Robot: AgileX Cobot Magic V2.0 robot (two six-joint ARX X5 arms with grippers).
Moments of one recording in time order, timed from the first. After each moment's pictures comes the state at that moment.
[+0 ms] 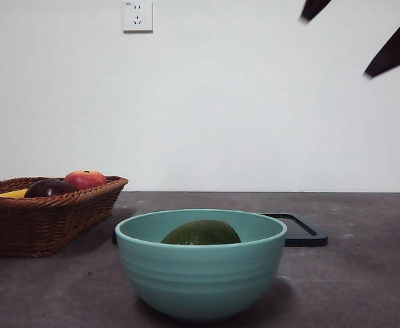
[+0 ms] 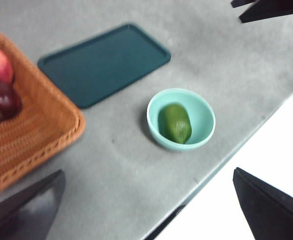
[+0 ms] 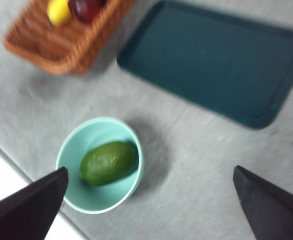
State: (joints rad) left arm -0.89 0.44 1.00 -1.14 -0.05 -0.17; right arm 0.55 0.98 0.95 -0.78 -0.28 0.21
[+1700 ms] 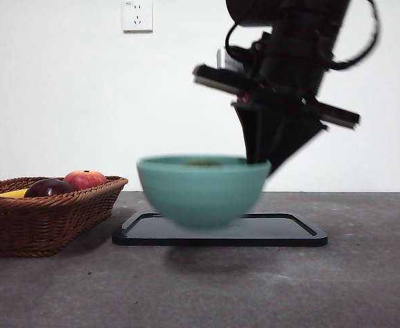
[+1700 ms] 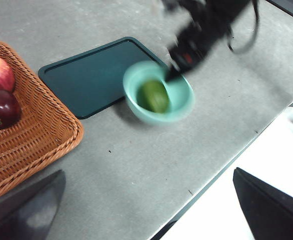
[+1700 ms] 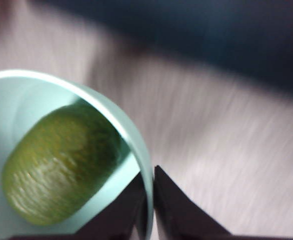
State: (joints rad) left arm -0.89 0.41 1.00 -1.11 -0.05 -0.20; right arm 0.67 1.63 1.24 -0.81 -0.12 0.47
